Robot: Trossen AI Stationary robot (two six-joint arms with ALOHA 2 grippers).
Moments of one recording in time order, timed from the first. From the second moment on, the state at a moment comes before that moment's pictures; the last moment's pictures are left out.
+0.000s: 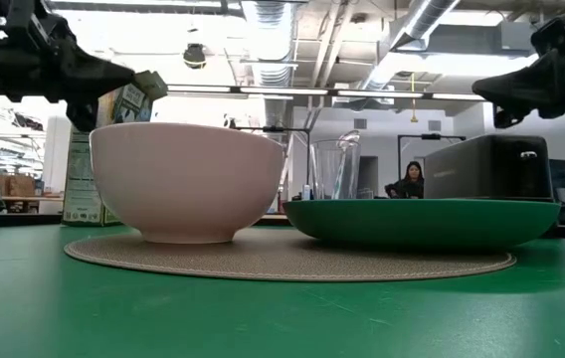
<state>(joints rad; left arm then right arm) 0.07 0.02 0.02 0.10 -0.17 -0.31 0.04 0.01 0.01 0.03 0.05 -0.03</state>
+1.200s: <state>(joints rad) 0.07 0.35 0.39 0.07 -0.27 -0.18 0.04 0.01 0.01 0.23 0.10 0.09</state>
